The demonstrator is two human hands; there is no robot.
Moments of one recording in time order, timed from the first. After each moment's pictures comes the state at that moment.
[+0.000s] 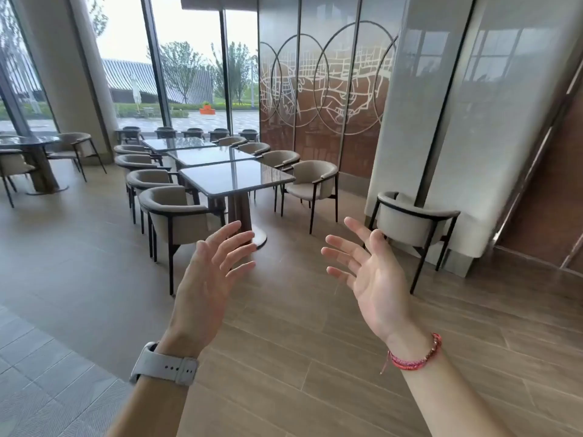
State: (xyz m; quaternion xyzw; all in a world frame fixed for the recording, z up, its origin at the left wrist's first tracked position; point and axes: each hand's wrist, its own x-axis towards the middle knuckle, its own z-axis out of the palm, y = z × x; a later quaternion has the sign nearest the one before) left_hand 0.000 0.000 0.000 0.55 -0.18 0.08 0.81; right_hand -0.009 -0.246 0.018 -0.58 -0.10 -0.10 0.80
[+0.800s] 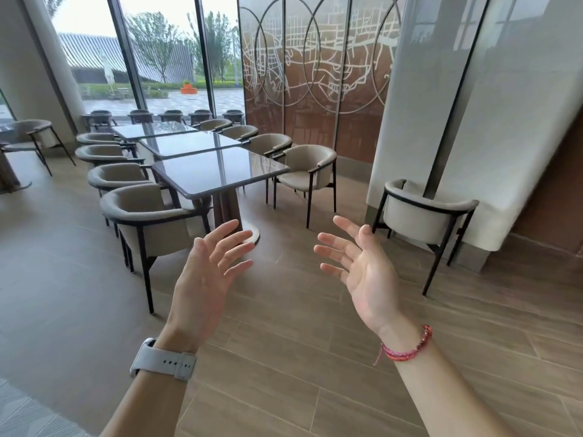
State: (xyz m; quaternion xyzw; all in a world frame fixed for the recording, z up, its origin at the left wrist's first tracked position) left_hand 0.307 0.004 -0.019 0.59 -0.16 0.06 0.79; right_hand 0.292 -0.235 -0.007 -0.59 -0.05 -0.10 0.80
